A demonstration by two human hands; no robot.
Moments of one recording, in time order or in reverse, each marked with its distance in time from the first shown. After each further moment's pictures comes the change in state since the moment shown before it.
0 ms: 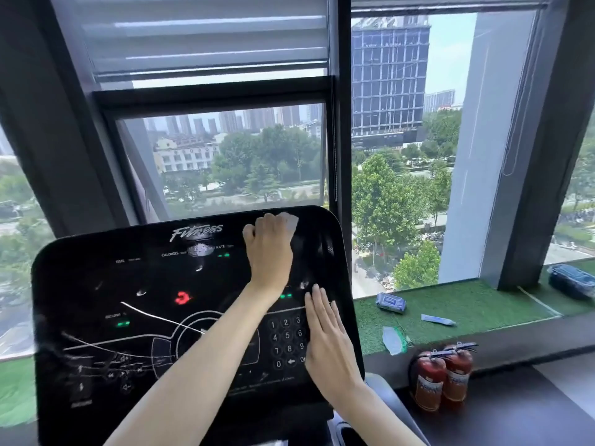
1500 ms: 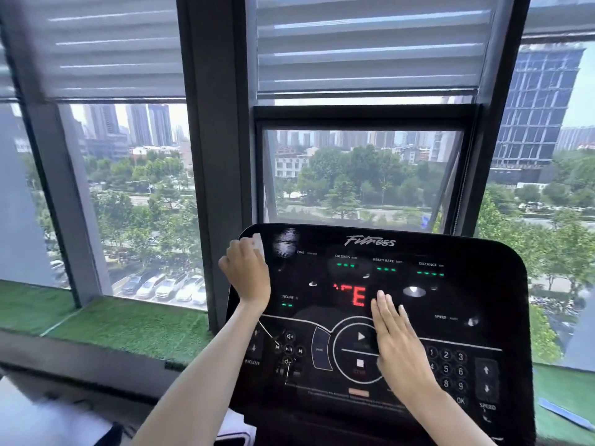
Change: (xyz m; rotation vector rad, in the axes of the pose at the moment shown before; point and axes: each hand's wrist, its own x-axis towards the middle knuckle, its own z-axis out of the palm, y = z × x) left_hand -0.040 -0.282 -0.115 0.152 0.089 -0.653; right_hand 0.056 -0.126 0.042 -0.294 -0.101 -0.225
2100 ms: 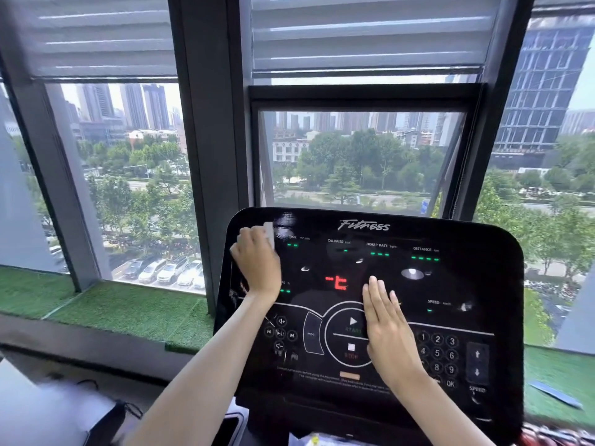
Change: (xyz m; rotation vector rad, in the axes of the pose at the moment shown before) left_hand -0.022 0.026 0.004 -0.022 0.035 0.120; right_hand -0.003 0.000 0.010 -0.006 0.075 -0.041
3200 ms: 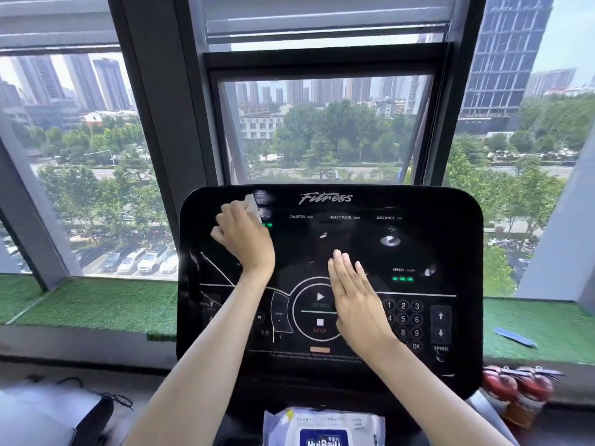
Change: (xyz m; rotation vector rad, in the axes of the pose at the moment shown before) left_hand -0.014 0.049 0.023 -0.093 0.008 -0.173; right_hand 0.000 0.006 -0.010 -0.037 -0.053 -0.058
